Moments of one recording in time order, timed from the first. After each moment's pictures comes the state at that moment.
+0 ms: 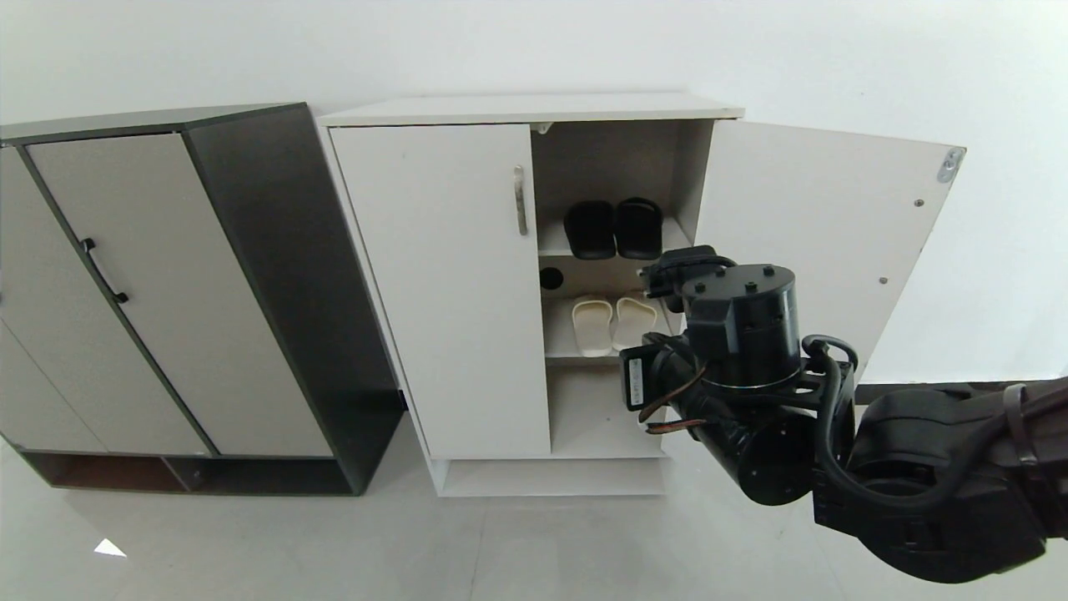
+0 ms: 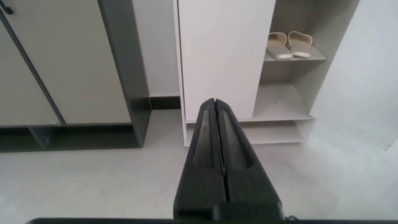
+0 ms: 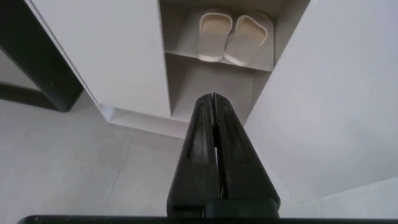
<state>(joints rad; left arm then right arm) 0.00 0.00 0.00 -0.01 0.01 0.01 0.88 1.84 -1.07 -0.52 -0.67 0.14</state>
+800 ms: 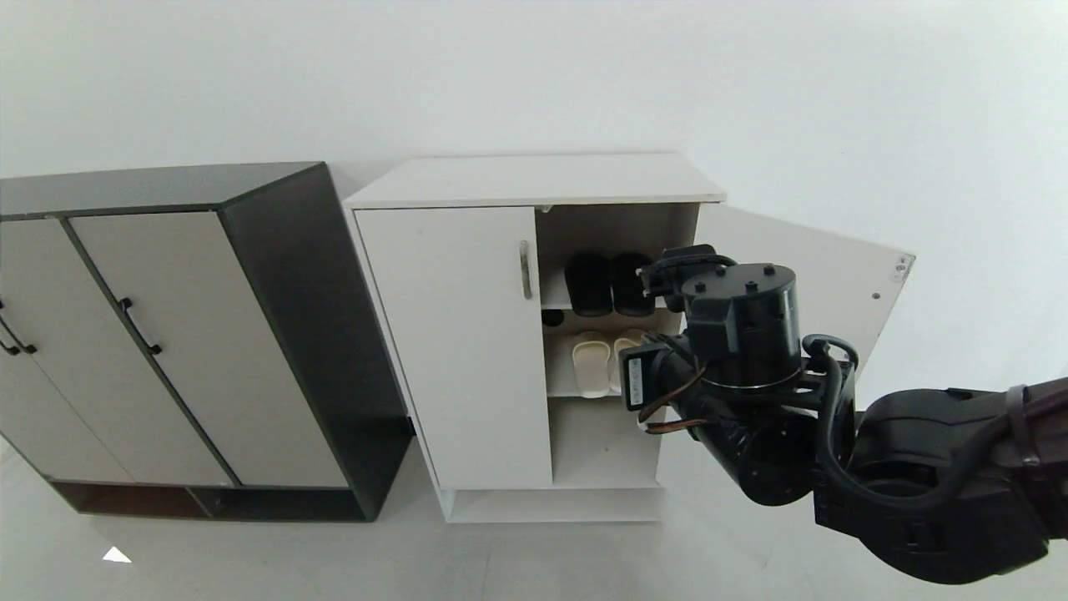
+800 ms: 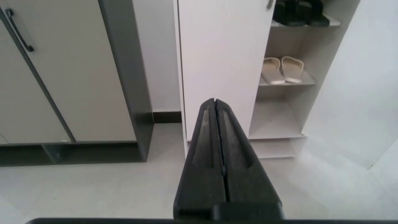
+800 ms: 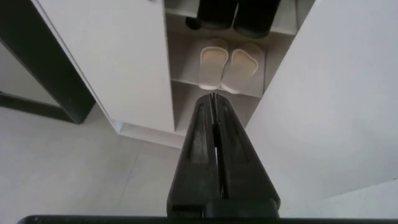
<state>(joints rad) 0.00 0.00 0.00 0.00 0.01 0.01 0.88 1.83 -1.07 -0.51 -0.67 0.14</state>
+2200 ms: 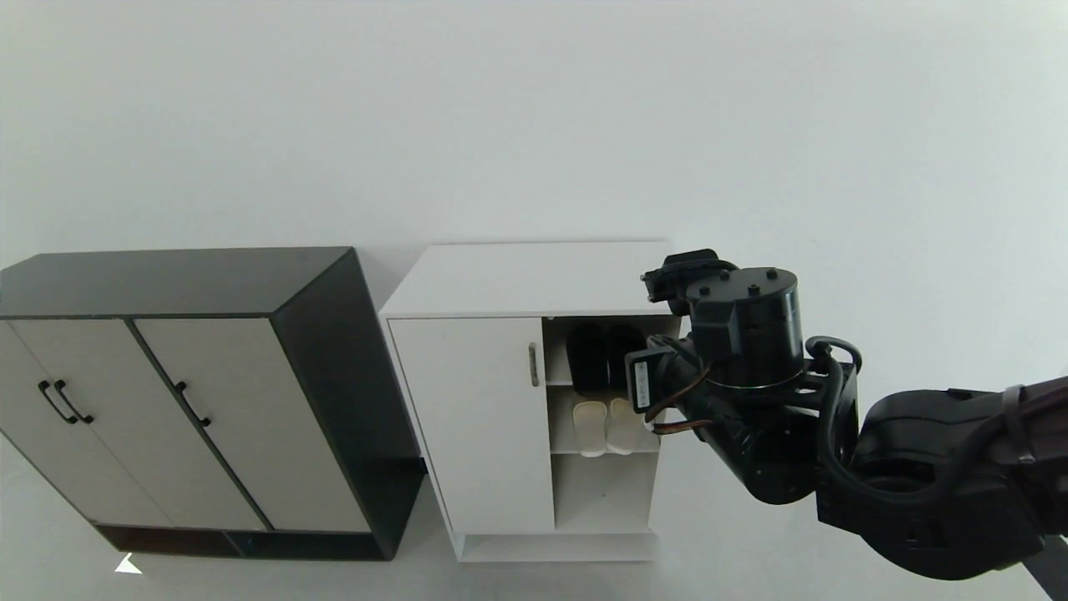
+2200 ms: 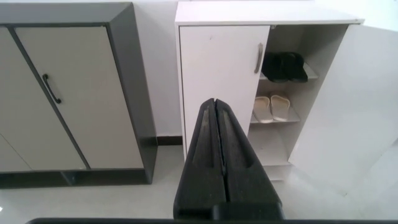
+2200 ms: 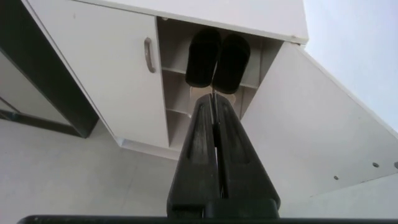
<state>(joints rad) 0.00 0.00 0.00 0.00 0.01 0.00 0.87 1.83 -1.06 -0.52 -0.66 0.12</state>
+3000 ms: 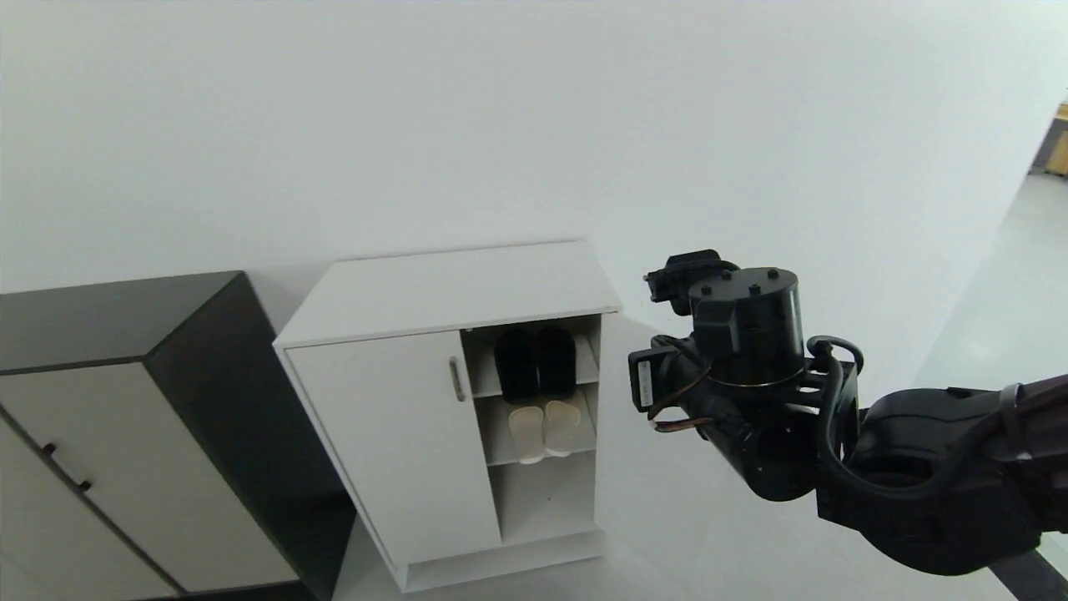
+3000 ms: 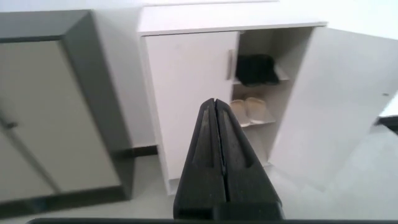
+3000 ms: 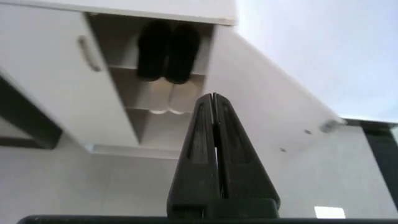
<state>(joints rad) 0.00 0.00 0.00 0.00 0.01 0.00 0.85 1.84 -1.06 -0.52 -0.66 0.11</state>
